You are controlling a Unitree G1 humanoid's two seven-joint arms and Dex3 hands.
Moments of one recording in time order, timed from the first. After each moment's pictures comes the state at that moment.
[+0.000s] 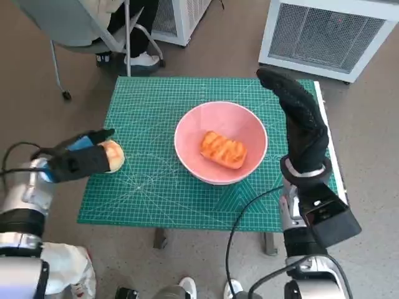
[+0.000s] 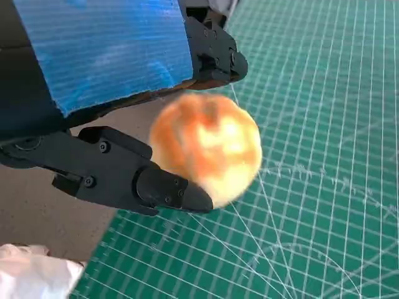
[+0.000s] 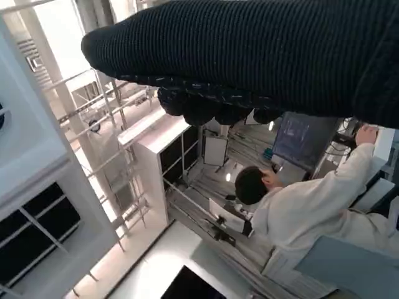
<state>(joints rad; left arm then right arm) -0.76 0.70 -0.26 1.06 0.46 -0.22 -0.38 -0.70 -0.06 -0.08 0.65 0.15 -1.07 0.26</state>
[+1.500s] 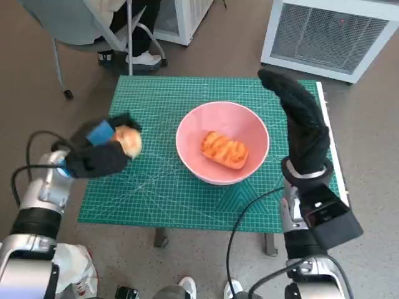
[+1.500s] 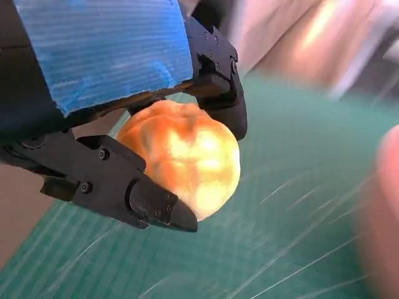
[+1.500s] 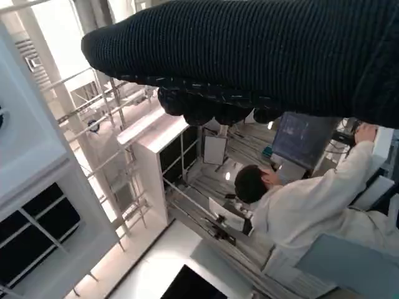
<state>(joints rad) -0.69 0.65 -0.17 0.64 0.36 -0.24 -0.31 -0.68 -0.06 -0.07 0.60 0.15 -1.04 0.25</state>
